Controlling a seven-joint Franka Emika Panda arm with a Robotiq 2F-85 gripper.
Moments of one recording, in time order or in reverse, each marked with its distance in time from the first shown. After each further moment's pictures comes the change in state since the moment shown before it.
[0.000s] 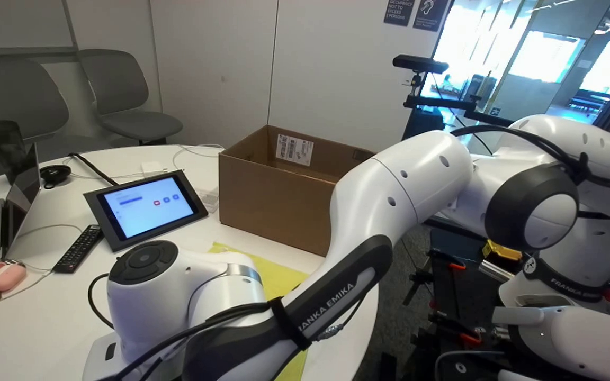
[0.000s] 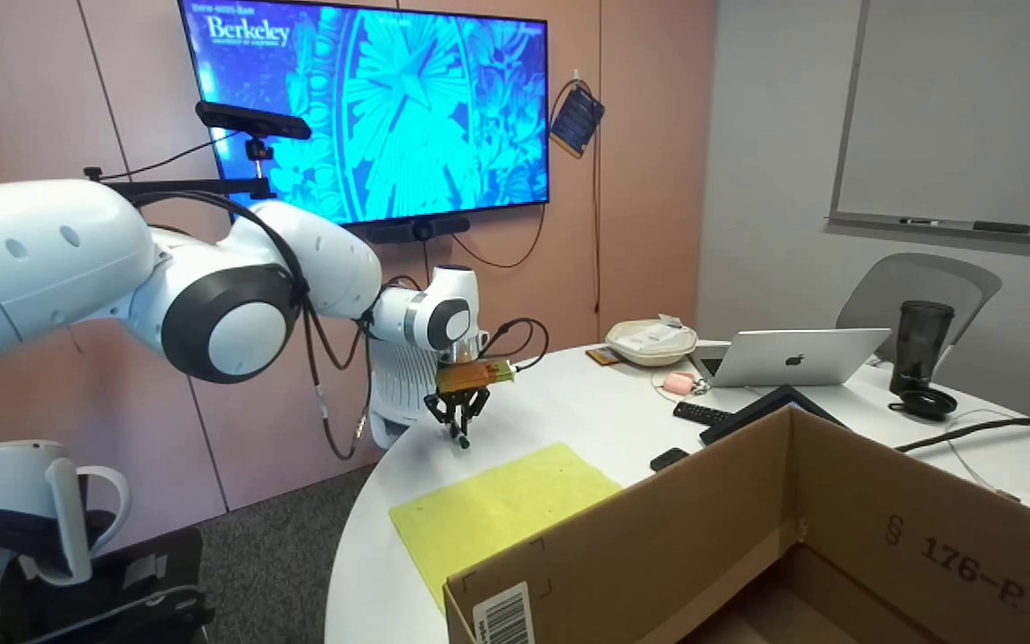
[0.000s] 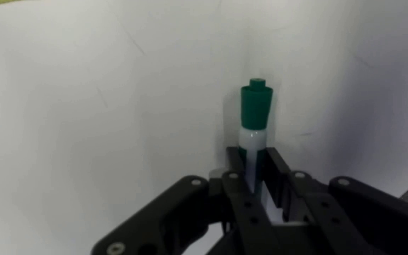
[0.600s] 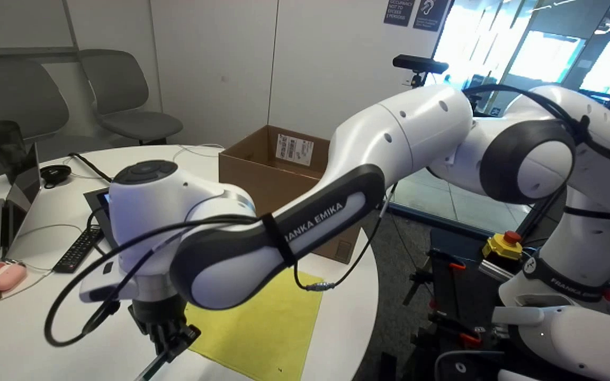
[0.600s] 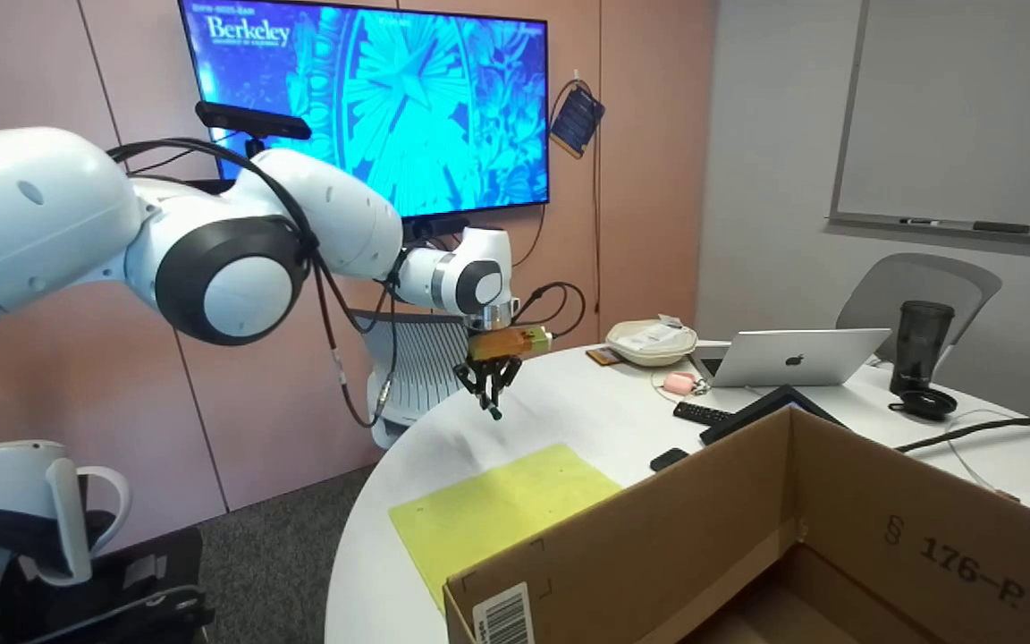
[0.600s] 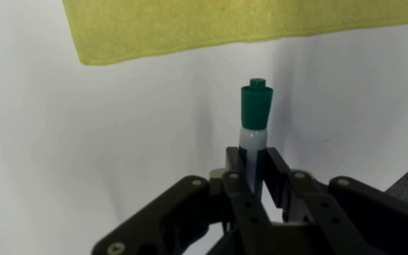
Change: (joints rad) arm -0.117 -0.143 0.029 -0.084 0.002 -0.032 -0.077
